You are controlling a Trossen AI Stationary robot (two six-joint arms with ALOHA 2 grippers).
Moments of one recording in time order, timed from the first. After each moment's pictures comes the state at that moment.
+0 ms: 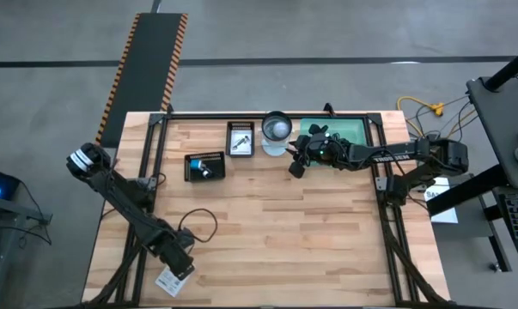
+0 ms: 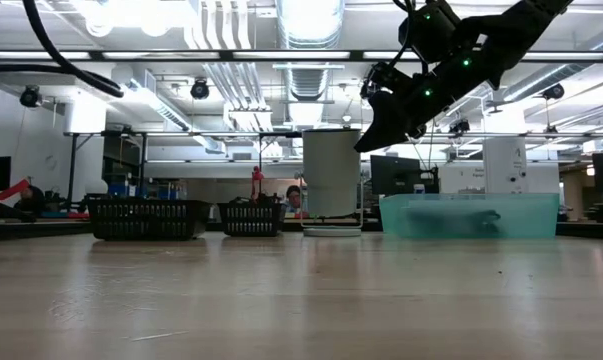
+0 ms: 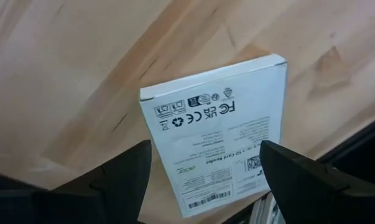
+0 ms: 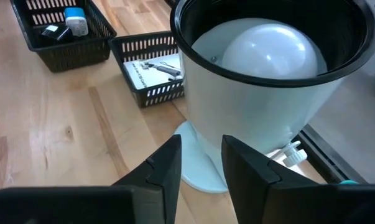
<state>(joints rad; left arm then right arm) -0.81 1.44 0.81 -0.66 0.25 -1.63 -0.26 1.42 0.70 0.19 0.28 0.00</state>
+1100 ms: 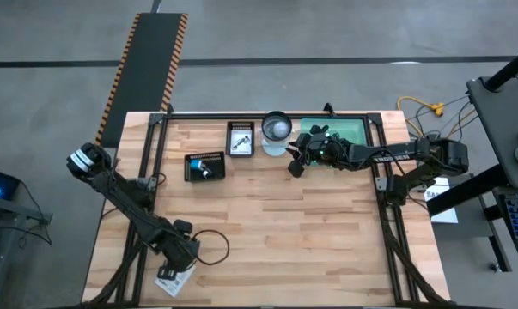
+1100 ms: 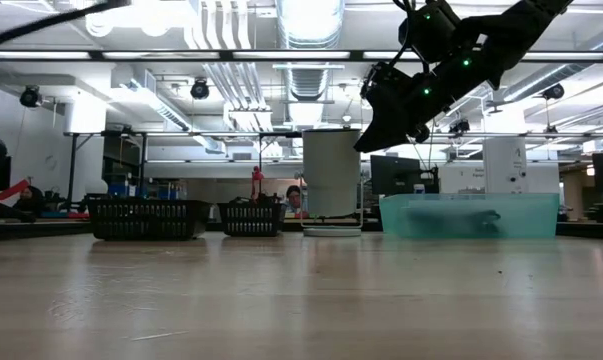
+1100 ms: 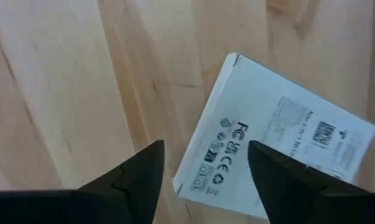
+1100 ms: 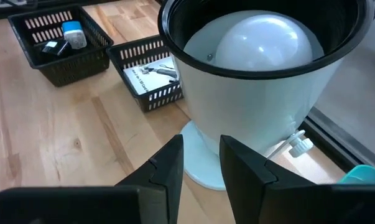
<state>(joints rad) -0.80 1.44 0.75 -0.58 0.13 -0.67 -0.26 1.42 0.70 0.19 0.28 0.11</state>
